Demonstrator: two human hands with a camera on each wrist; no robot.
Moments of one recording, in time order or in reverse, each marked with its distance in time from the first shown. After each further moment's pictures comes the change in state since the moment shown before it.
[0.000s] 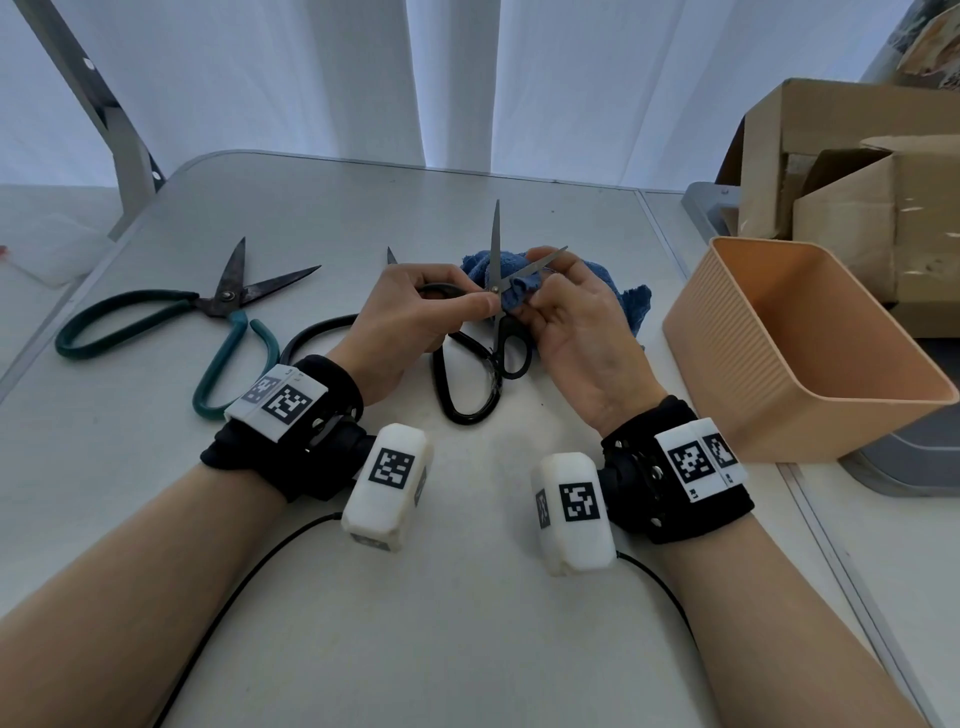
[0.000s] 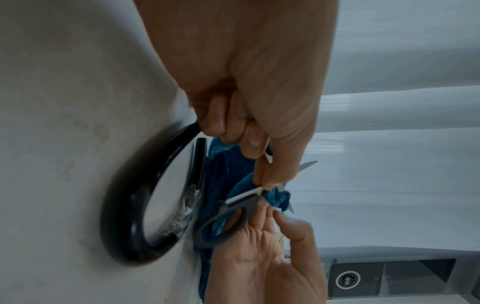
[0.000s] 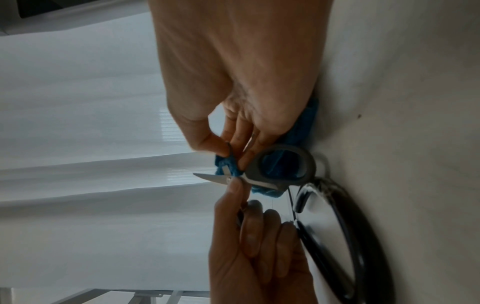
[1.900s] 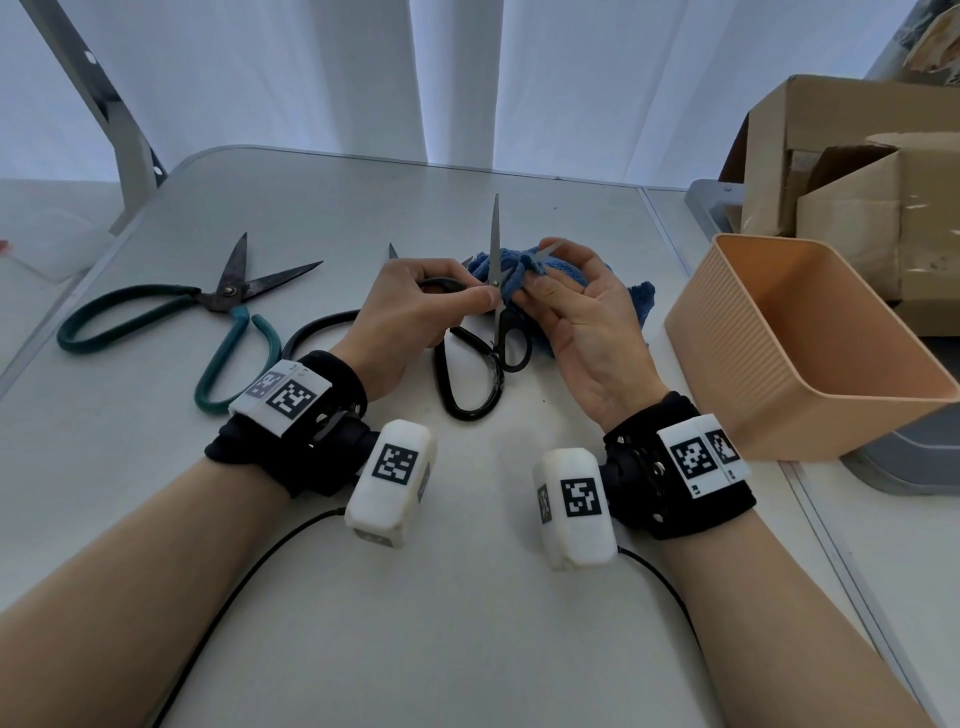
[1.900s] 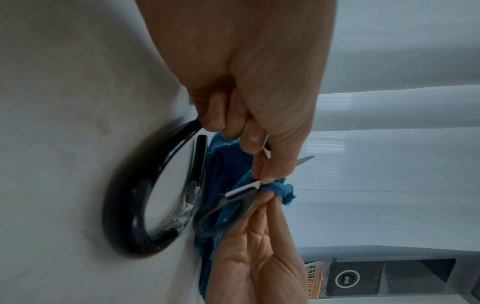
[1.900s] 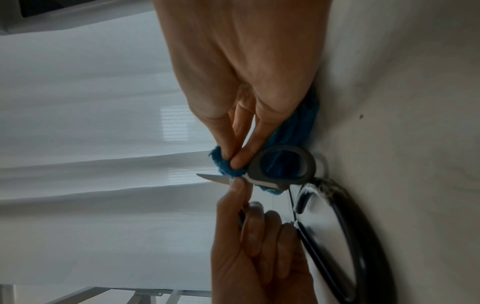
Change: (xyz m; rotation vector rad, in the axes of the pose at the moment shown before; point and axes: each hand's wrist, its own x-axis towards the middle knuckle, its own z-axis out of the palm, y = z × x) left_hand 0.002 -0.003 0.001 -0.013 0.042 0.000; right_hand -0.003 -0.002 0.002 0.039 0.049 -0.070
